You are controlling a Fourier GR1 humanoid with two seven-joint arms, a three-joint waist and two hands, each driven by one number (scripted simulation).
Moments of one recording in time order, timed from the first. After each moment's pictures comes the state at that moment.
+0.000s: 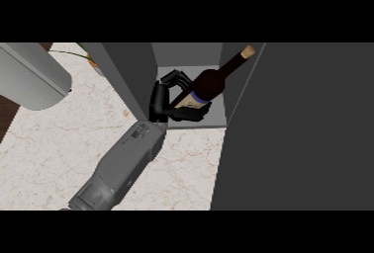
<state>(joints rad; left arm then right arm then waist) -0.81 0.00 -0.38 -0.61 0.38 0.55 -0.56 -0.58 -0.25 -0.07 -2.42 -0.17 -0.10 0.97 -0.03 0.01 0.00</state>
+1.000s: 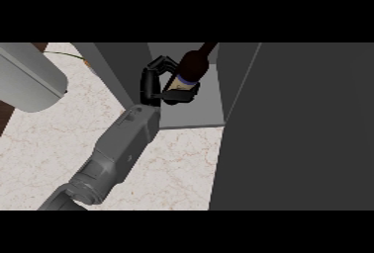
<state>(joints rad) -1.00 0.00 -0.22 -0.29 0.56 0.44 -0.73 -0.58 -0.22 -0.06 -2.41 -0.19 -0.08 0.95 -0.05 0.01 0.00</state>
